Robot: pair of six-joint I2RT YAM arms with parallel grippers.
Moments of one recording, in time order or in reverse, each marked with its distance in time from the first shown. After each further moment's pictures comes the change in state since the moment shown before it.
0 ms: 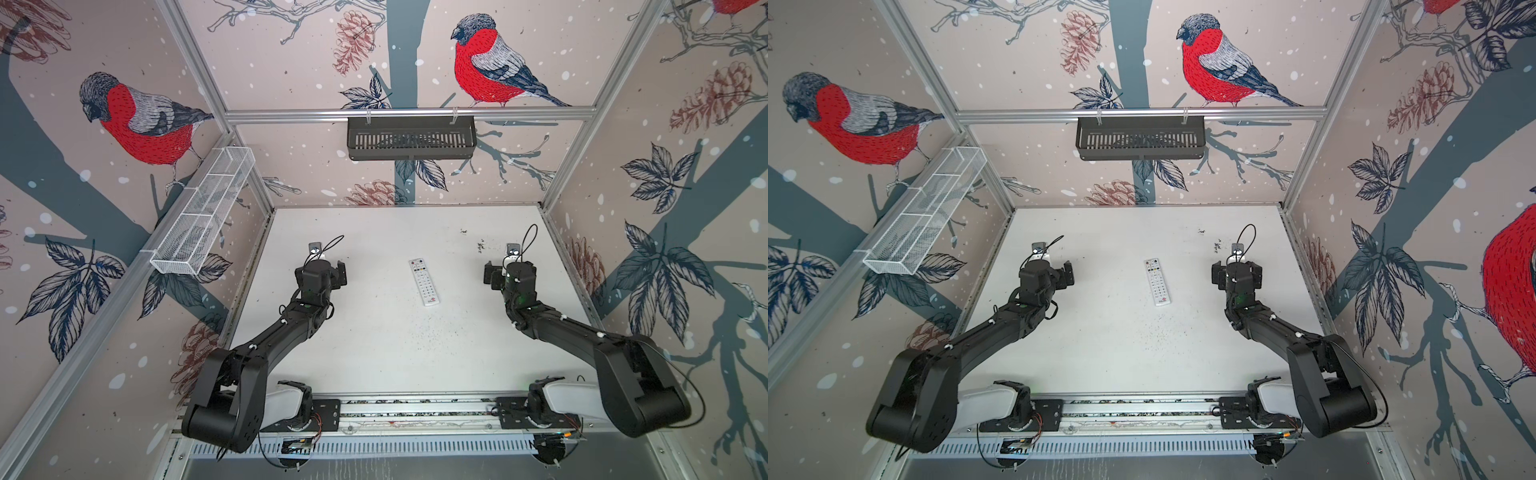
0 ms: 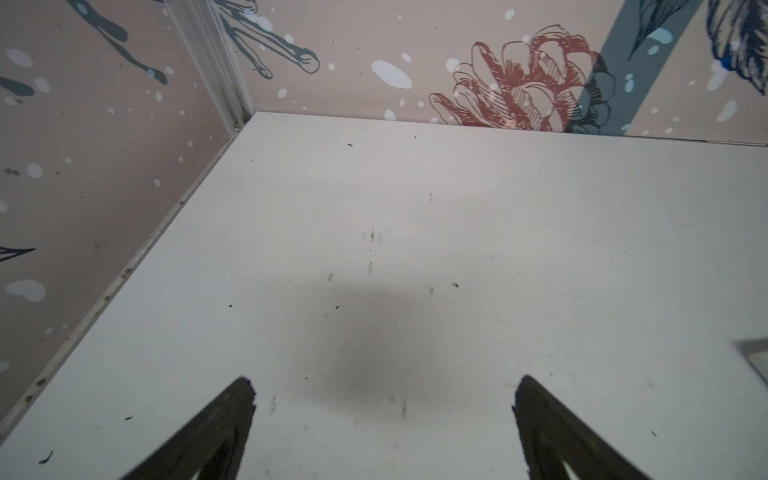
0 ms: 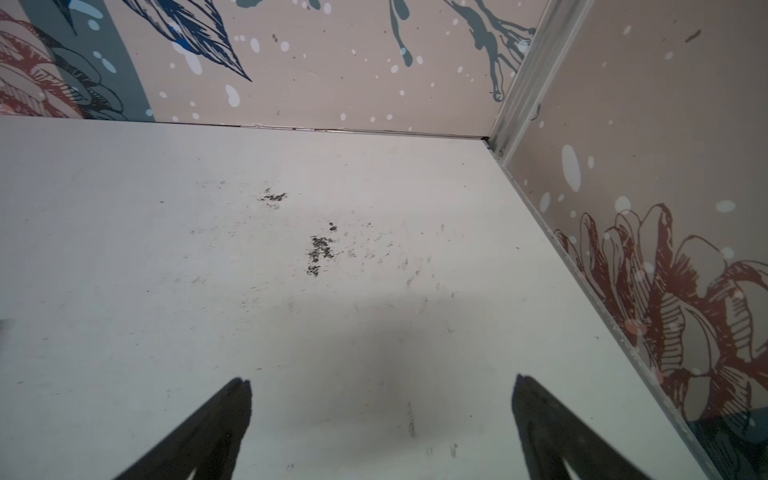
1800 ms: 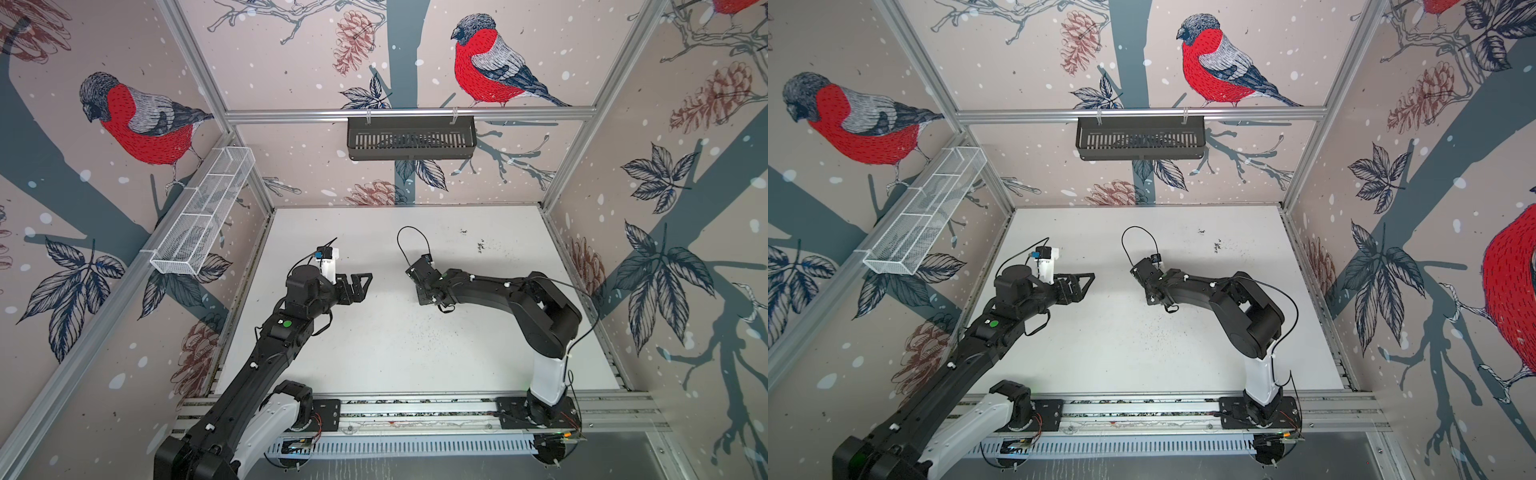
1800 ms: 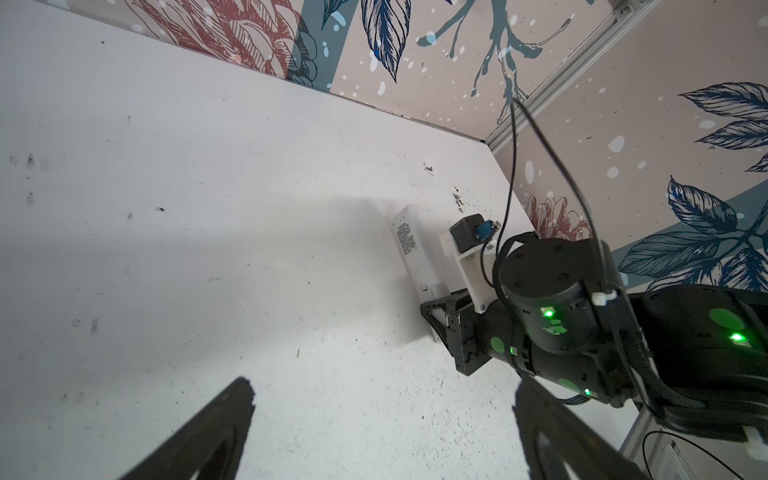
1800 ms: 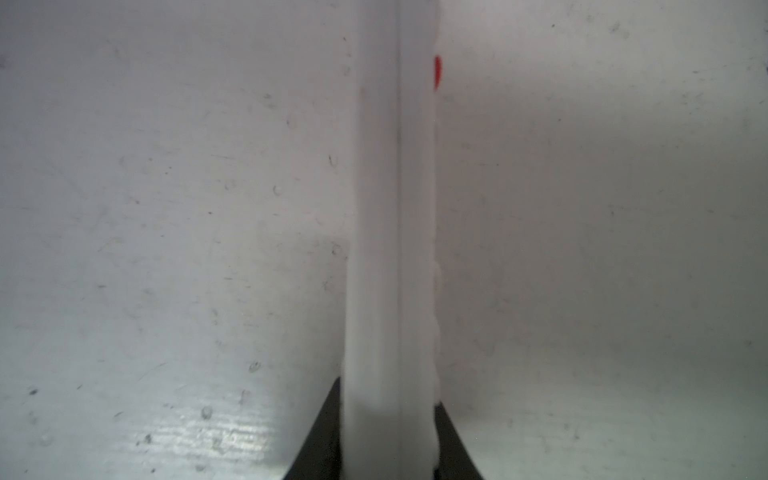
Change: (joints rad) left arm -0.059 -0.418 0.107 -0.486 0.728 -0.286; right arm 0.554 0.622 0.780 -0.984 -0.030 0.522
